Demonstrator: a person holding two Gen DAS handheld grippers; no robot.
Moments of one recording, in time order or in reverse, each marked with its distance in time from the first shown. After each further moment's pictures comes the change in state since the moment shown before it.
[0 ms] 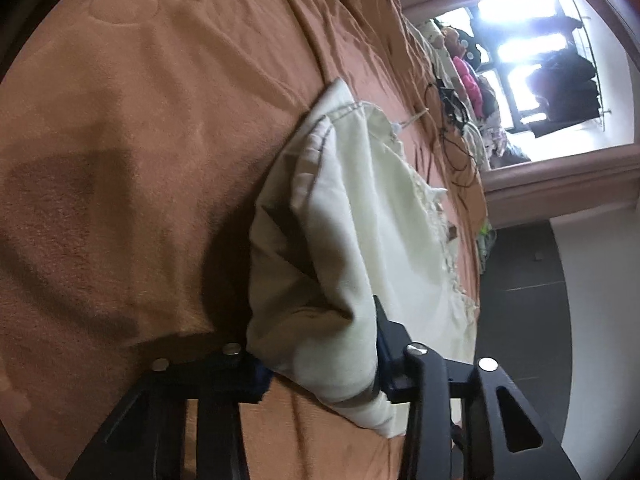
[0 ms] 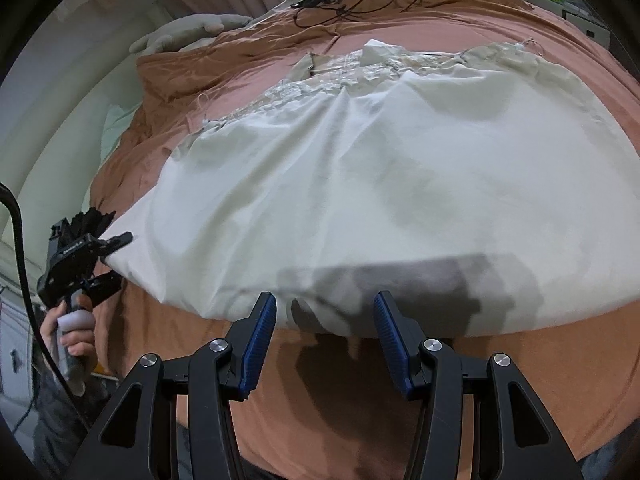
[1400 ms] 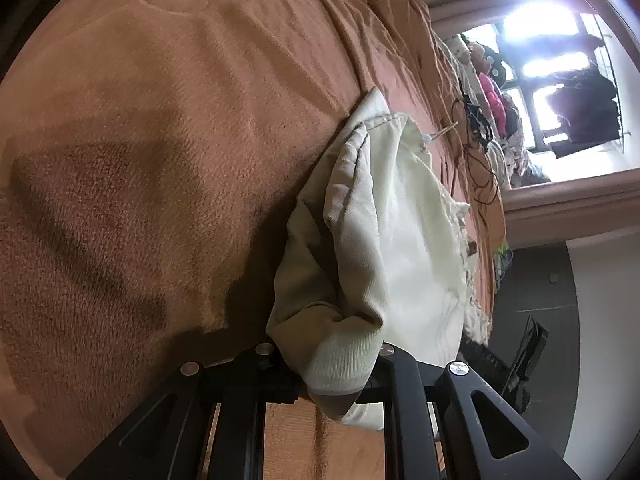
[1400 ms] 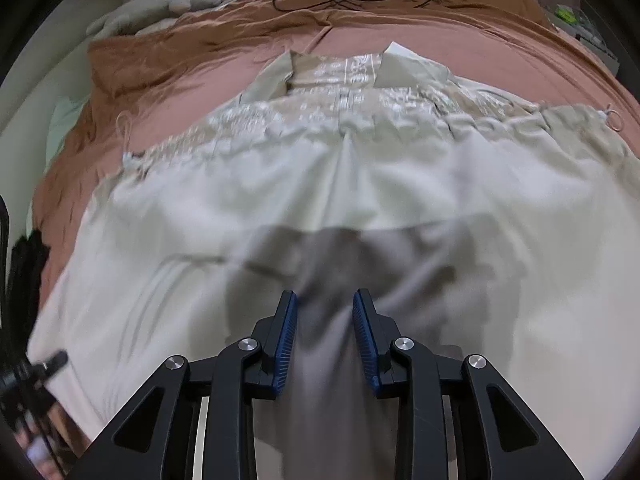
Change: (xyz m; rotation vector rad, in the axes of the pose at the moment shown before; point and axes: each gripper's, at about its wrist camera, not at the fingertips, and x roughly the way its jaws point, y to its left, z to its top) left arm -0.001 0.008 -0.010 -0.073 -0.038 0.068; right arm 0.121 -0.004 0.141 0.003 0.047 -0.141
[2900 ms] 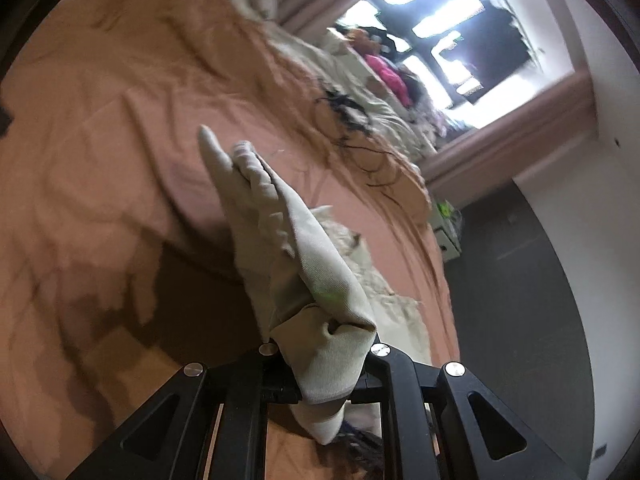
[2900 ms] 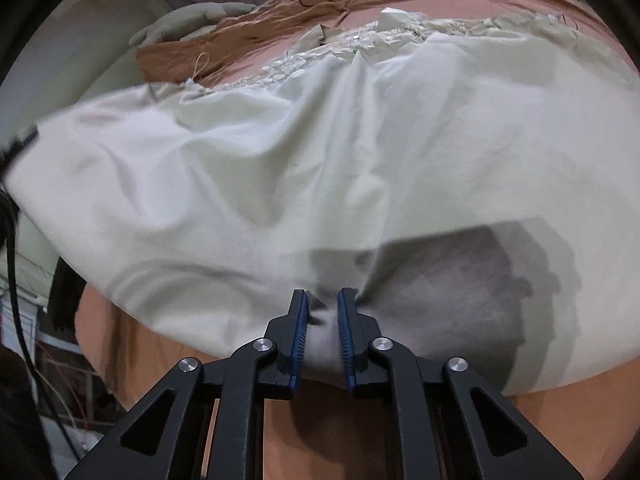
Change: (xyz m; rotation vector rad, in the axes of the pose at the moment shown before) left arm -0.051 -0.200 -0.017 0.377 -0.062 -0.136; right arm -0.053 -0.016 -0.144 0.013 -0.032 0.202
